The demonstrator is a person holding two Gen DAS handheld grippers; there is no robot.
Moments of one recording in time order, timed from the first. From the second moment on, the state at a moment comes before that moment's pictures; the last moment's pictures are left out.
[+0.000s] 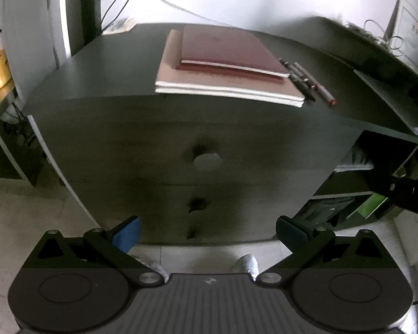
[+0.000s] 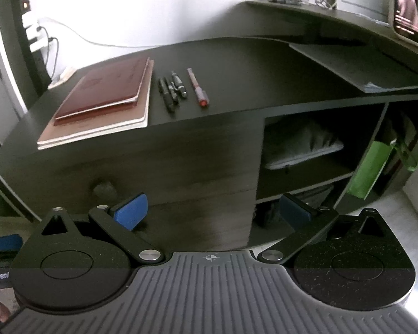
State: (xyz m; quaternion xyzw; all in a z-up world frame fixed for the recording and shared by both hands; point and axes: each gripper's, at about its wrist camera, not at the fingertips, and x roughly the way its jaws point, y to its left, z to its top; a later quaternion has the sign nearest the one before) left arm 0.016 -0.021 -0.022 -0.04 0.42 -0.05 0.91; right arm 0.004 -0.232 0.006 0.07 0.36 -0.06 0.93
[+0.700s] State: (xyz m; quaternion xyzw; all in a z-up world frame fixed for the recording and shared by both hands) left arm 0.013 -0.029 -0.013 -0.04 0.39 -0.05 0.92; right arm -0.007 -0.226 0.007 0.04 0.32 -0.03 0.95
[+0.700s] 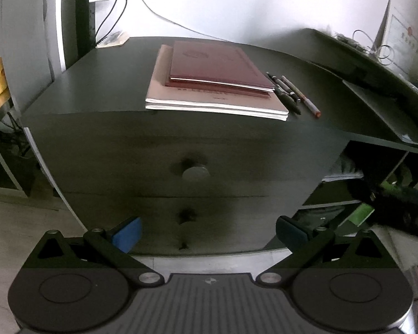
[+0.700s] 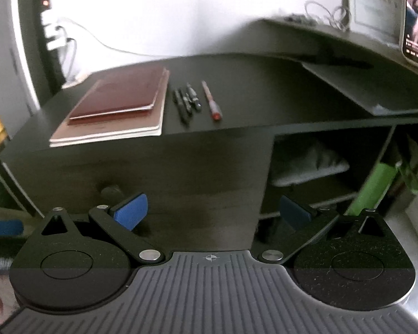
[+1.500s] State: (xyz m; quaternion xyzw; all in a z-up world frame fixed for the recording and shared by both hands) left arm 0.014 -0.072 -0.024 -0.02 0.41 -0.02 0.91; right arm -0.004 -0.286 -0.009 -0.01 0.34 -0.02 0.94
